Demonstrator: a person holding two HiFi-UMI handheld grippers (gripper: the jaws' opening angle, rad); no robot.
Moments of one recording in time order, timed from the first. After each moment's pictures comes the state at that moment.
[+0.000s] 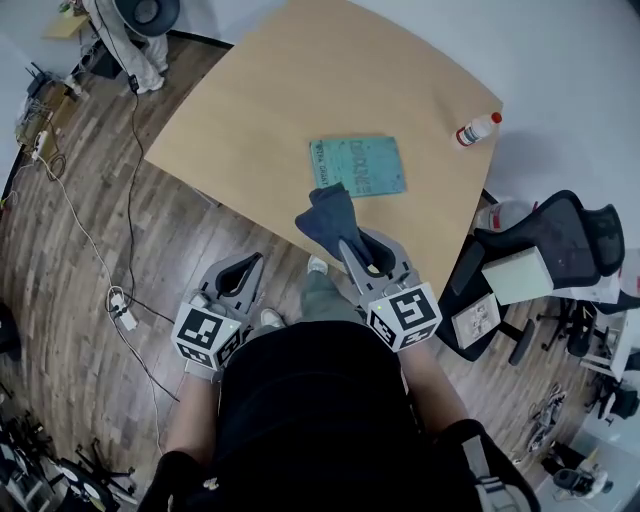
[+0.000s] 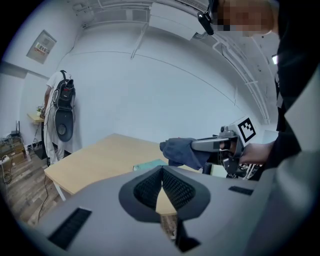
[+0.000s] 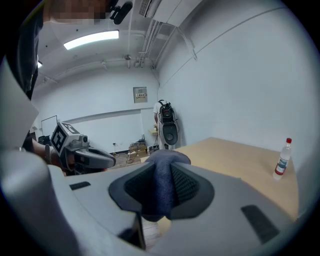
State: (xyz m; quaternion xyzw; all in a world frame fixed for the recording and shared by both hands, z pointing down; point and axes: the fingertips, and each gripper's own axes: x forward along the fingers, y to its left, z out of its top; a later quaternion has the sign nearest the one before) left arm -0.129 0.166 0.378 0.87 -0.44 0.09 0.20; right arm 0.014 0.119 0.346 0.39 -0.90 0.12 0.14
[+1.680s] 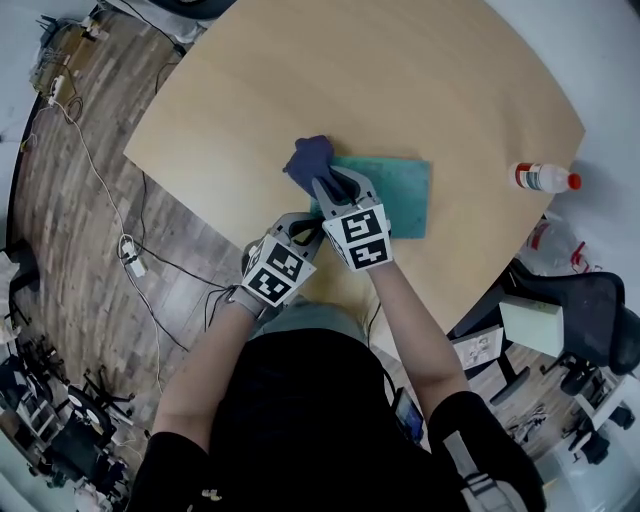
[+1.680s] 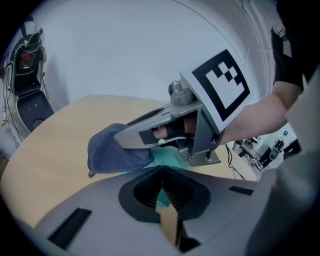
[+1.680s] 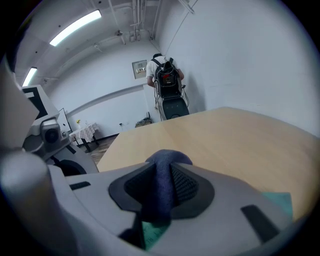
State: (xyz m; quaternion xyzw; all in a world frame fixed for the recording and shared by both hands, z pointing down) left arm 0.018 -0.021 0.574 0.85 -0.33 0.31 0.26; right arm -0.016 -0.110 0.567 0.29 -0.90 0.19 0.25
